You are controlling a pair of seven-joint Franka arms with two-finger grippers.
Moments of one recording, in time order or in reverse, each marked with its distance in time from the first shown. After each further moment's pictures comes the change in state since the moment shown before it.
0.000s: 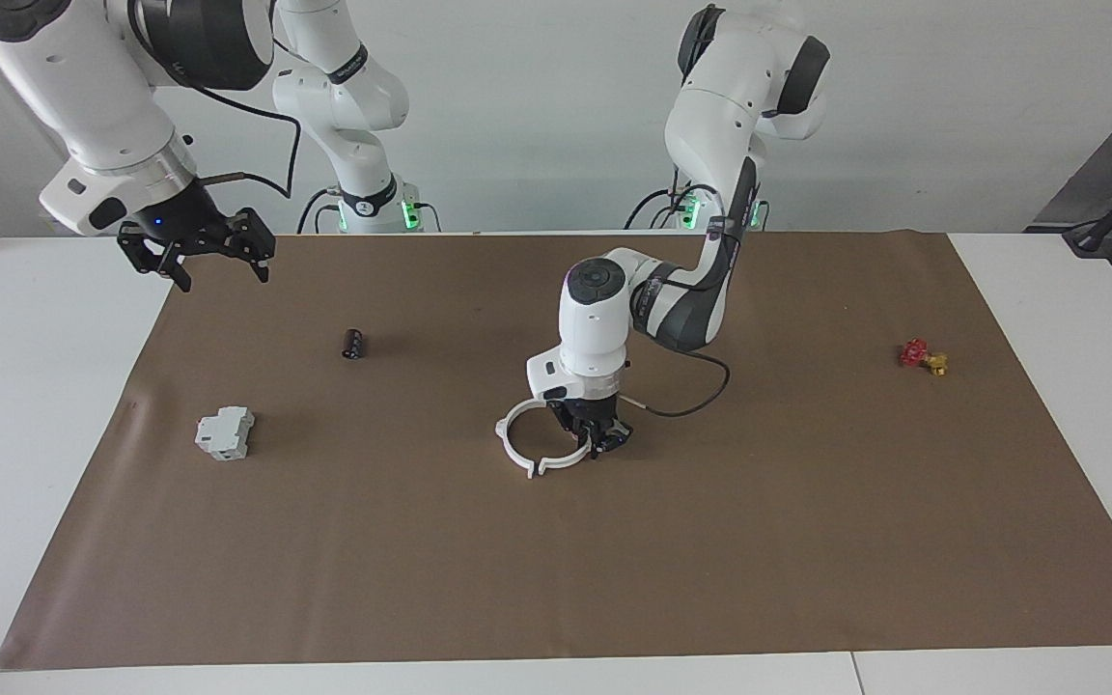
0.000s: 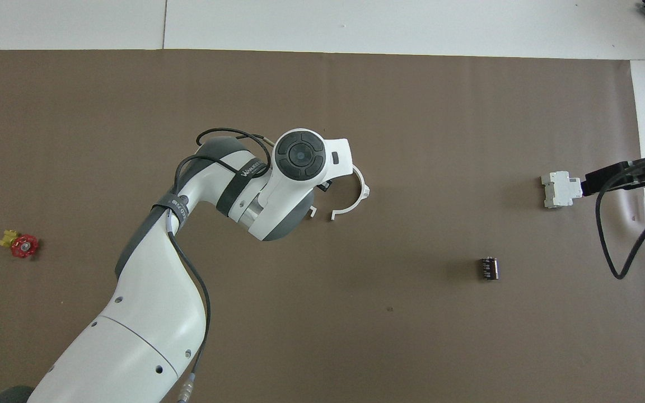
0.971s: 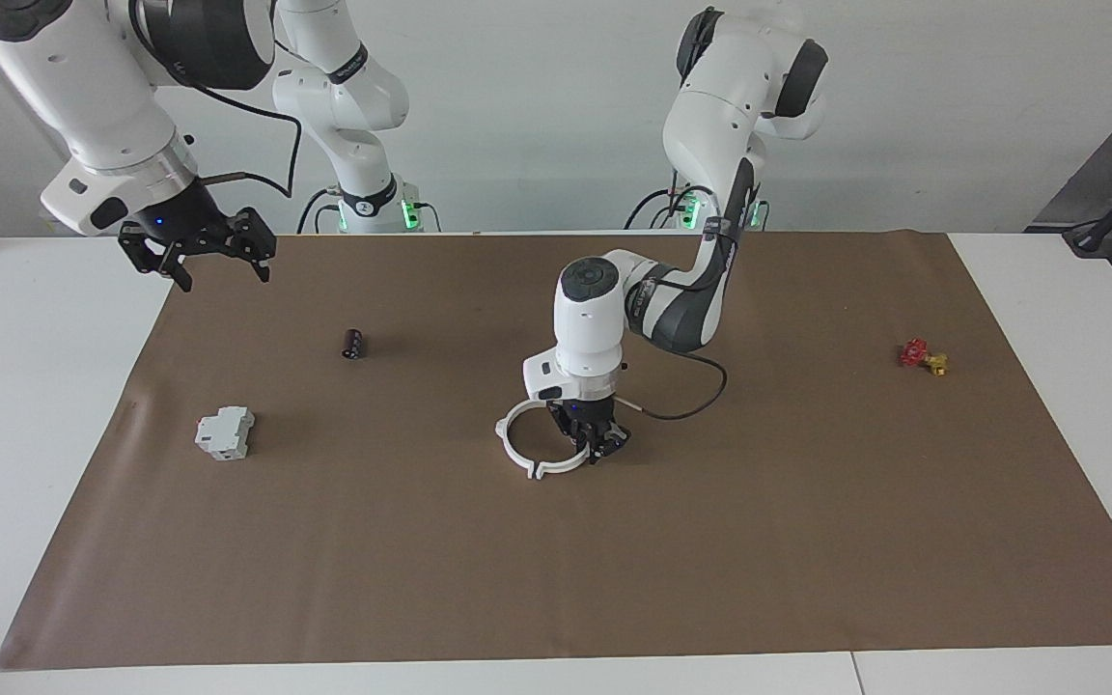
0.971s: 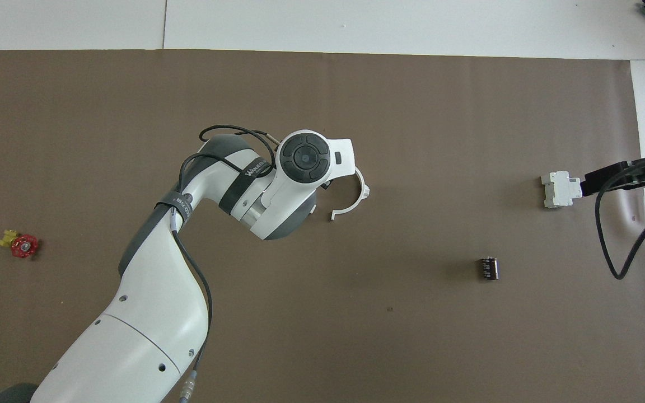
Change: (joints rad) left arm -0.002 0.010 -0.003 0.013 0.047 0.016 0.000; right arm 0.000 0.000 0.001 0.000 0.000 0.000 0.000
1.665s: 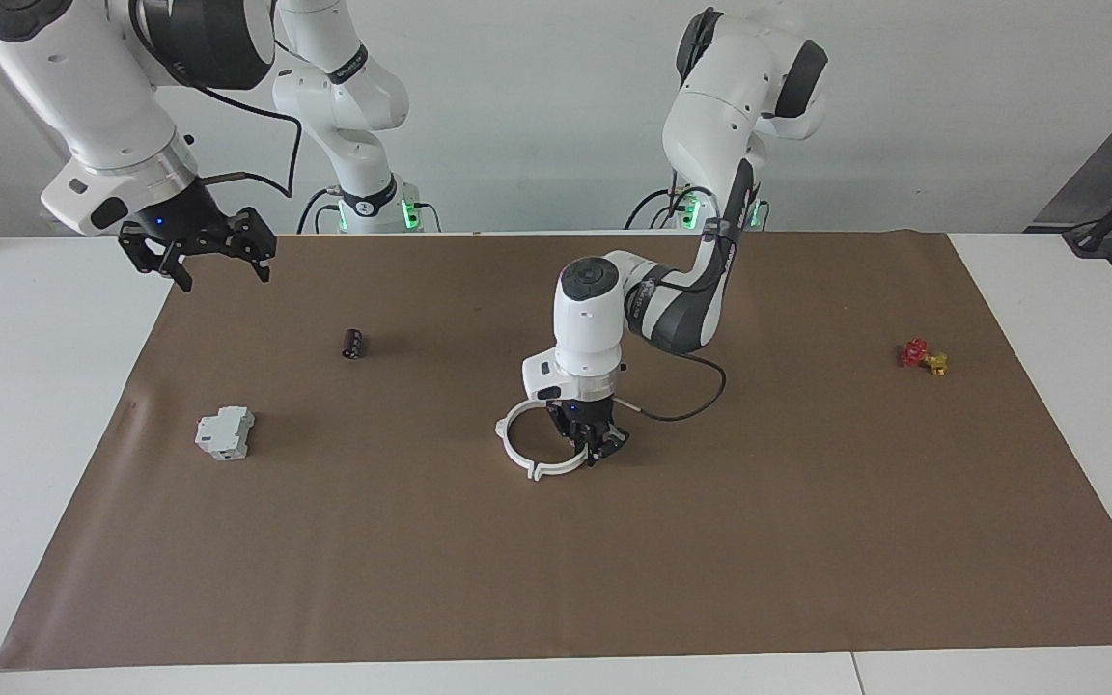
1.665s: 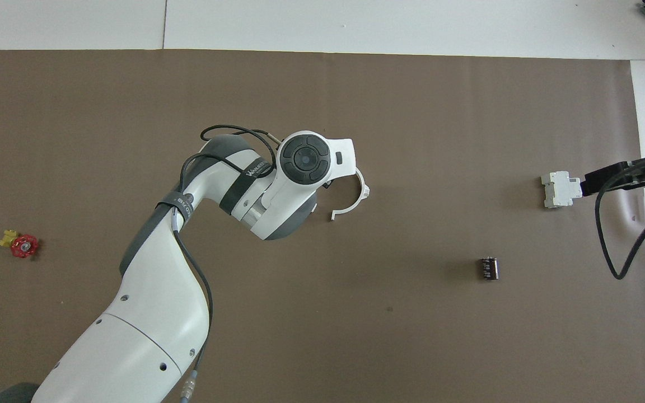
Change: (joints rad) left arm 0.000 0.003 0.000 0.000 0.004 0.021 0.002; right arm 0.000 0.000 0.000 0.000 0.000 0.000 0.000
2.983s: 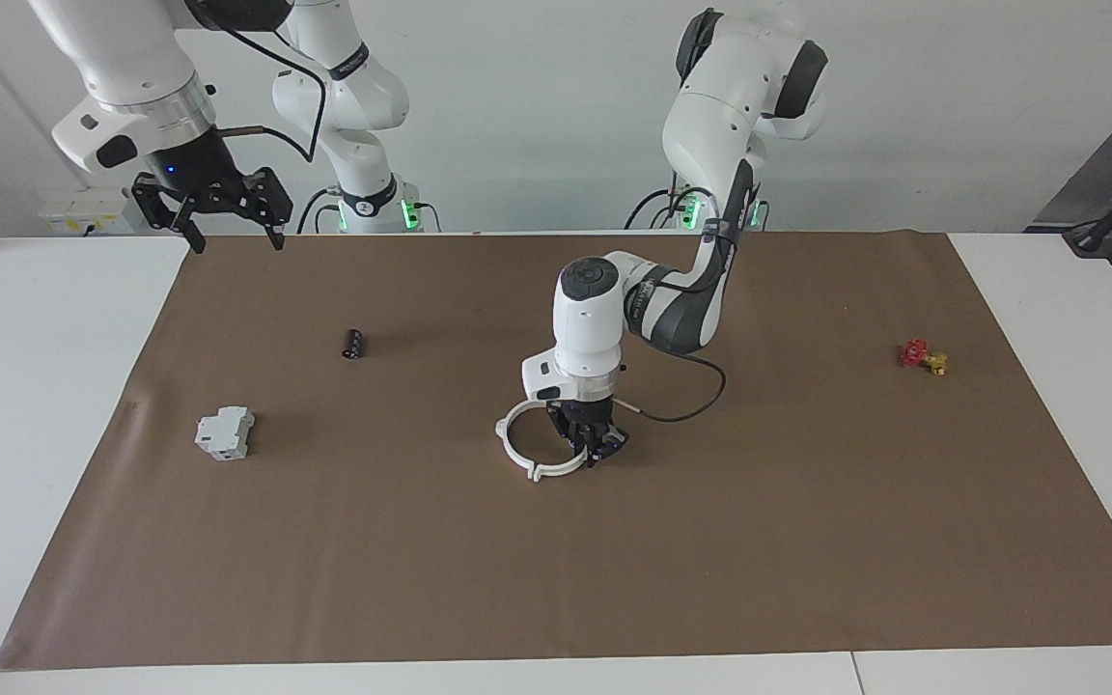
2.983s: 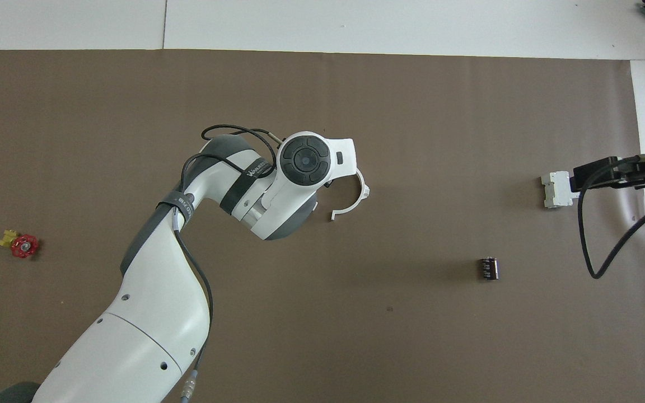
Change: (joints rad) left arm -0.001 0.002 0.000 0.003 0.005 0.002 -0.001; right arm 0.019 -0.079 0.029 0.009 0.008 -0.035 0.147
